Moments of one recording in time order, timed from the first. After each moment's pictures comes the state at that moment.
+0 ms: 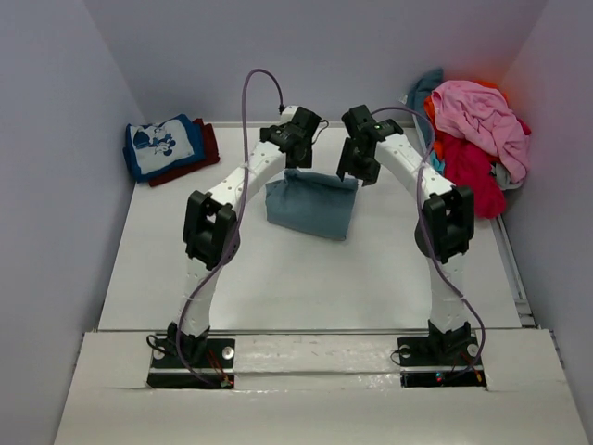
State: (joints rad) left arm -0.58 2.22 2.14 -0.87 -0.54 -0.44; right arm 0.41 2.16 2.06 -1.05 0.21 0.66
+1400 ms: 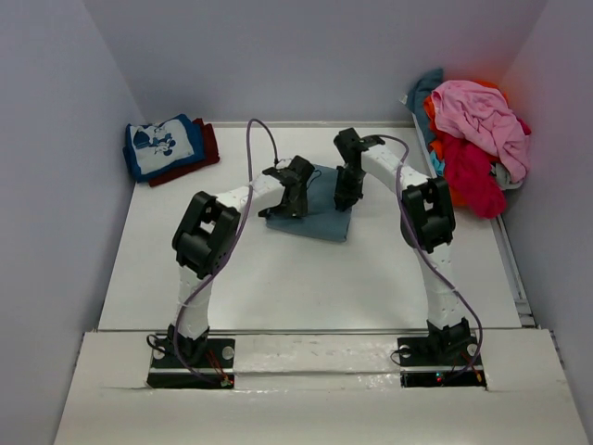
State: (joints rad) left arm -0.62 2.06 1.53 -0.66 -0.37 -0.58; right arm 0.40 2.34 2.02 -1.04 -0.06 0.60
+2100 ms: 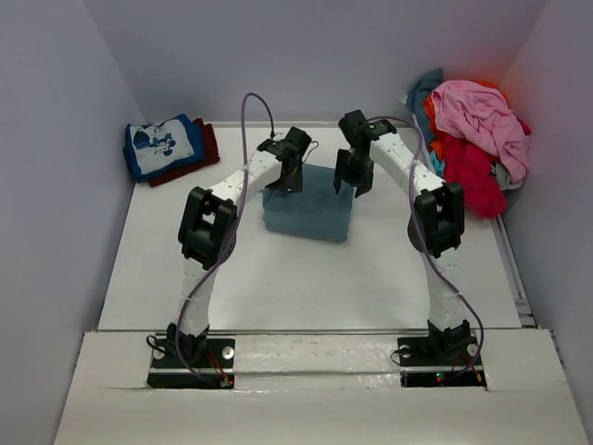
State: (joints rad) left arm -0.56 2.16 1.92 -0.90 -0.45 -0.50; right arm 0.41 2.25 2.15 -1.18 0.02 0.58
